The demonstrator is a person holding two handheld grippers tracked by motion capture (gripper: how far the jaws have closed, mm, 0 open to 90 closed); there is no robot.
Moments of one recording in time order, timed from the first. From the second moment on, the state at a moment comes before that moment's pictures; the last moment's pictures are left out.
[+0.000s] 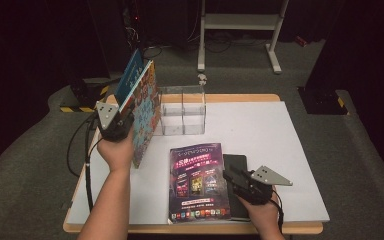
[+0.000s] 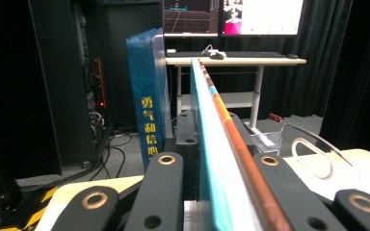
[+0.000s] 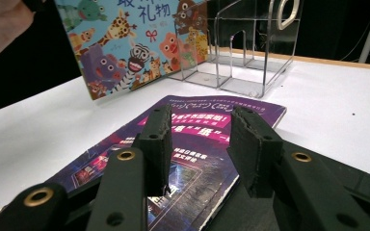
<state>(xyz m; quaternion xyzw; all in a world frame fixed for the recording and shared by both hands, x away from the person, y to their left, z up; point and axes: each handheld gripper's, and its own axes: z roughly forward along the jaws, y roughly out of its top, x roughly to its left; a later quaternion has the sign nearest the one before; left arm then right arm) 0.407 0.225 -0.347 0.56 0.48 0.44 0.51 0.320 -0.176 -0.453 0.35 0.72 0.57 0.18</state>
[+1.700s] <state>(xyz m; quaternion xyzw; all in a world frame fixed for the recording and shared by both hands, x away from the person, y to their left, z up) 0.406 0.216 -0.381 0.60 0.49 0.43 0.47 0.319 -0.167 -0.461 0.35 0.73 0.56 0.17</state>
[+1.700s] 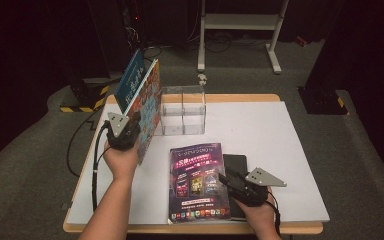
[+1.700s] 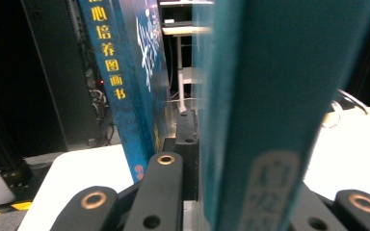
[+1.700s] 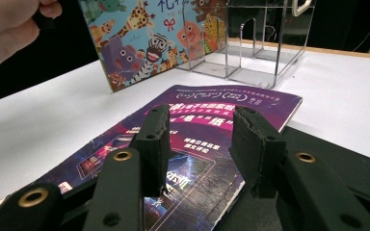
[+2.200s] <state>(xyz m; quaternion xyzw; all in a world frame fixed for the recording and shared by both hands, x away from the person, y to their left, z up) 0.402 0.217 -0.384 0.58 0.51 0.45 0.46 0.319 -0.168 -0.460 0.35 0.73 0.56 0.17</state>
